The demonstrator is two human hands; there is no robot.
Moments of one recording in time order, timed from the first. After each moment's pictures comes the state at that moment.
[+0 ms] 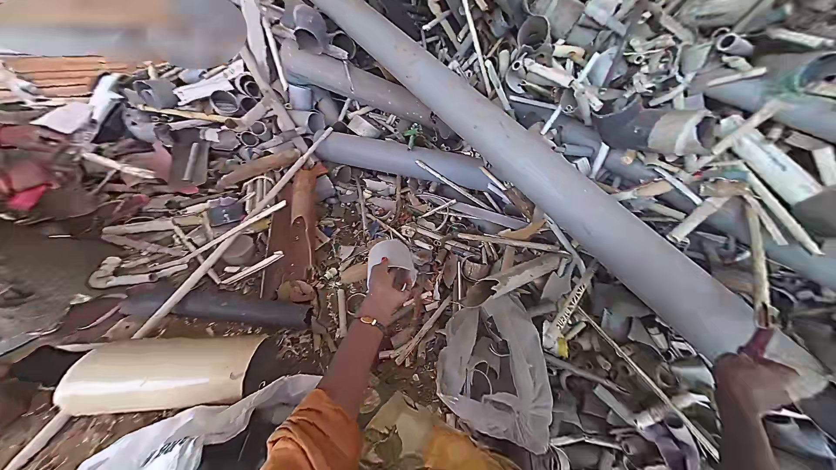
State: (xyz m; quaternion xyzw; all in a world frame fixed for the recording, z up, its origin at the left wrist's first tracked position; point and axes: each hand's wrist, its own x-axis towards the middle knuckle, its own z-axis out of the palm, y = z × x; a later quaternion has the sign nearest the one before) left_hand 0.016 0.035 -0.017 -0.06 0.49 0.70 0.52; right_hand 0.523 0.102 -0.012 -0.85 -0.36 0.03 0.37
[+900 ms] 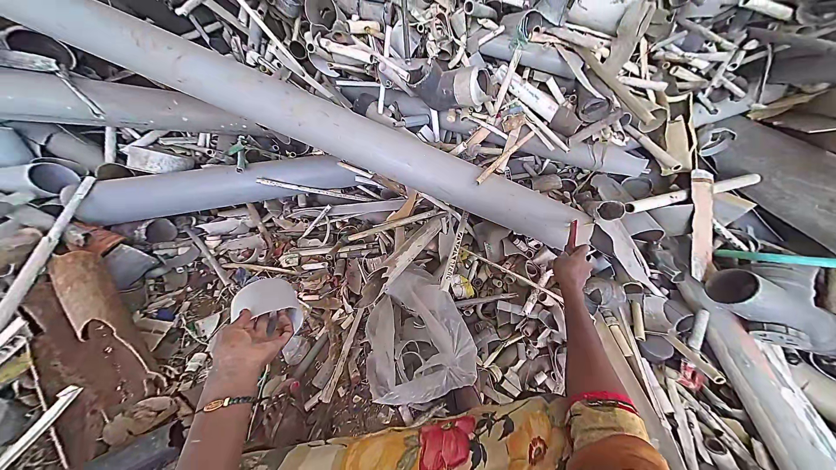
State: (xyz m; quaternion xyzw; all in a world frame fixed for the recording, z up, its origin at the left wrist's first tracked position) left_hand 0.030 0.045 -0.039 -0.03 0.49 0.71 0.51; right_hand 0.573 0.083 -0.012 -0.89 -0.27 0.10 0.35
